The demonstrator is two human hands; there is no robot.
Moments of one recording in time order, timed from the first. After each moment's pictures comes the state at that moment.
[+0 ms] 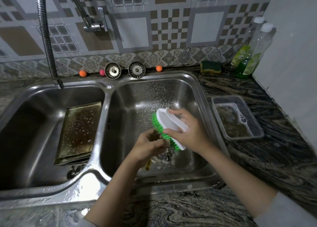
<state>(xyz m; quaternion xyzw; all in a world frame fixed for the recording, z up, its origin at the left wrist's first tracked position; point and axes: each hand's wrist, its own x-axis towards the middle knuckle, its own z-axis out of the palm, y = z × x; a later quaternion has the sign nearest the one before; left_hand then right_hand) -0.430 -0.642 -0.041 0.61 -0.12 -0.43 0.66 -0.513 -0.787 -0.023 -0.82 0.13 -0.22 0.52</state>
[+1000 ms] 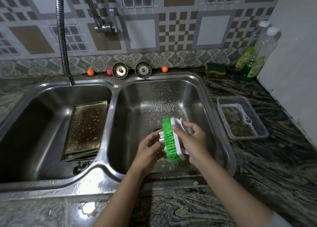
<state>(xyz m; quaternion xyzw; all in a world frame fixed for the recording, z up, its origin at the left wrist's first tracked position) -0.442 -0.618 -0.062 0.53 -0.09 -0.39 0.75 -0.513 -0.742 -0.031 -0.54 0.41 -0.20 0.71</state>
